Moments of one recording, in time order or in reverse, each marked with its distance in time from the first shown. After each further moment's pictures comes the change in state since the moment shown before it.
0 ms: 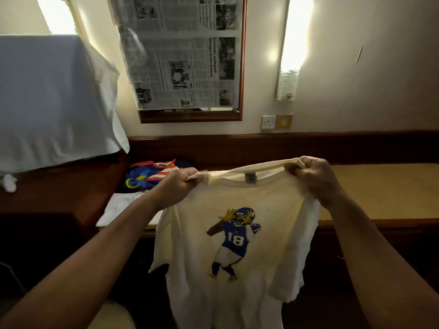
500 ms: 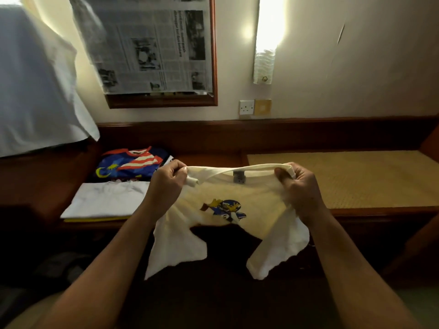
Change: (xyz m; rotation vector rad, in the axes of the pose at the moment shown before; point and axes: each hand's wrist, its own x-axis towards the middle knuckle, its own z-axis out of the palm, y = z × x) left_hand 0.045 0.054 0.117 -0.017 0.446 -0.086; right_hand -0.017 0.057 -0.064 0.236 0.037 0.071
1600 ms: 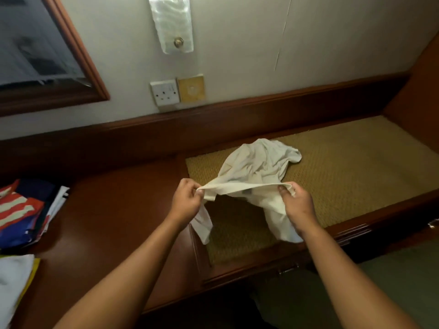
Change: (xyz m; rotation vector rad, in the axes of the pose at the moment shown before) left_hand 0.257 -0.088 0.395 -0.046 -0.420 -0.130; right_hand 0.286 0.233 -0.153 -0.252 0.363 0.398
